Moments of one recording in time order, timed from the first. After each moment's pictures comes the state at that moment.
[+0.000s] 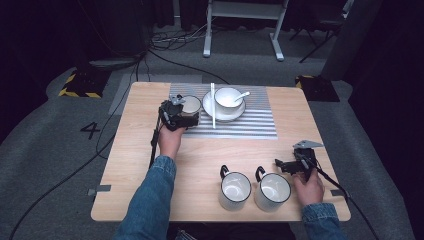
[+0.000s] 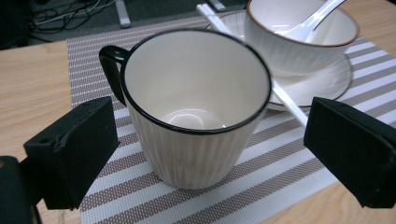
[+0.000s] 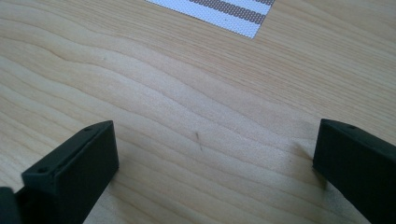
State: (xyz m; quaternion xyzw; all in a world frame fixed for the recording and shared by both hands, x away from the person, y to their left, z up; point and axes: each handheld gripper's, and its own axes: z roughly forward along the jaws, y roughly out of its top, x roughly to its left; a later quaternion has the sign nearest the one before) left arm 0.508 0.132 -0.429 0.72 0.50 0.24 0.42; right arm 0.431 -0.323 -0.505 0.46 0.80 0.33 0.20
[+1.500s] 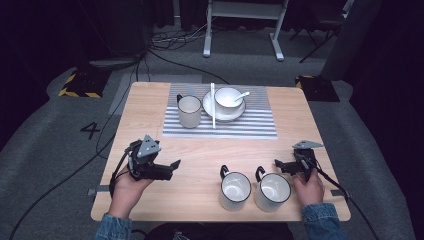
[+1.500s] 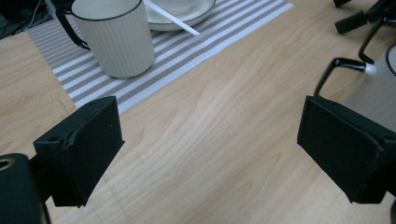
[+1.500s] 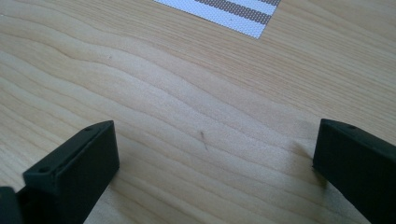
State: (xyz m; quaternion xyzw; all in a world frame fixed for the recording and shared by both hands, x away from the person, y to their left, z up) left arm 0.330 0.189 -0.395 0.81 0.37 0.20 0.41; right arm 0.430 -0.322 -0.505 0.45 0.80 0.33 0.19
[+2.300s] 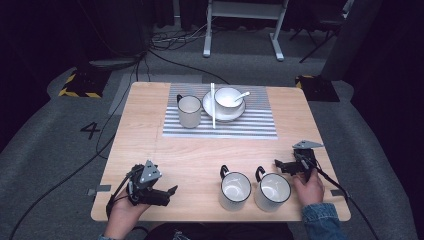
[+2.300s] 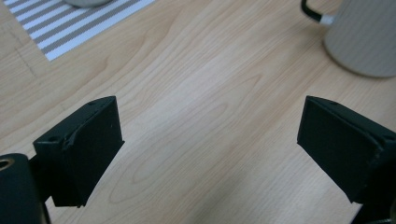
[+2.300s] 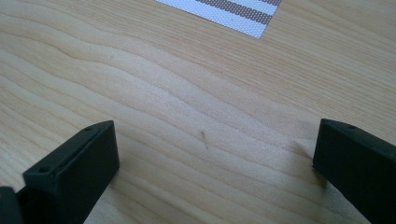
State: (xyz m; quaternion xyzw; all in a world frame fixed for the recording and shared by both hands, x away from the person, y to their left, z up) left arm 0.294 0.187 -0.446 0.85 0.37 0.18 0.34; right arm 0.430 -0.322 -0.505 0.45 0.80 0.33 0.19
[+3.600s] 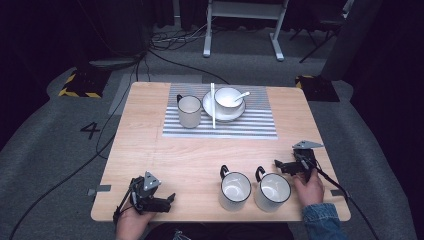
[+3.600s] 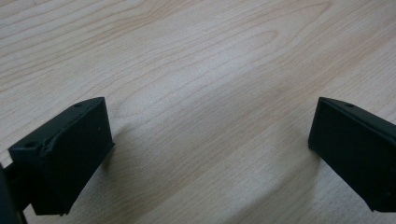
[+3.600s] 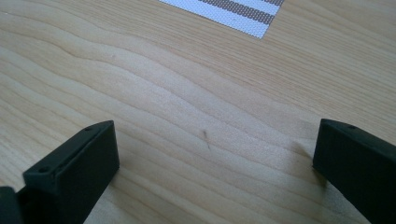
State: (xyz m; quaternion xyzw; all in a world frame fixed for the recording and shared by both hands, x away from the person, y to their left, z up) left arm 0.293 0.194 -0.507 0.82 0.45 0.16 0.33; right arm 0.429 -0.322 -0.505 0.45 0.80 0.33 0.19
